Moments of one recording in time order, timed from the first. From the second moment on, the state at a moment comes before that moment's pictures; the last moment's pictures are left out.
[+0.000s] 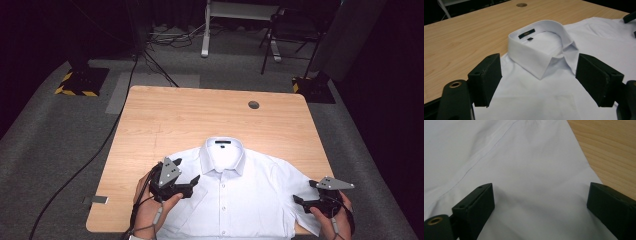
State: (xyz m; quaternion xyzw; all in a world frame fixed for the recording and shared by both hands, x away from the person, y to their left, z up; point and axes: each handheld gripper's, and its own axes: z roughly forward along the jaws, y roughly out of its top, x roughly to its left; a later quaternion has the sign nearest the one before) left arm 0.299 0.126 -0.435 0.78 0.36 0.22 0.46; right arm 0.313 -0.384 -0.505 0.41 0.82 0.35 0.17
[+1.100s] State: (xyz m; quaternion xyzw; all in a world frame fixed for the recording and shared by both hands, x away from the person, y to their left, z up) left arm 0.303 0.235 -0.478 0.74 0.50 0.26 0.36; right arm 0.313 -0.384 -0.505 0.41 0.82 0.35 0.17
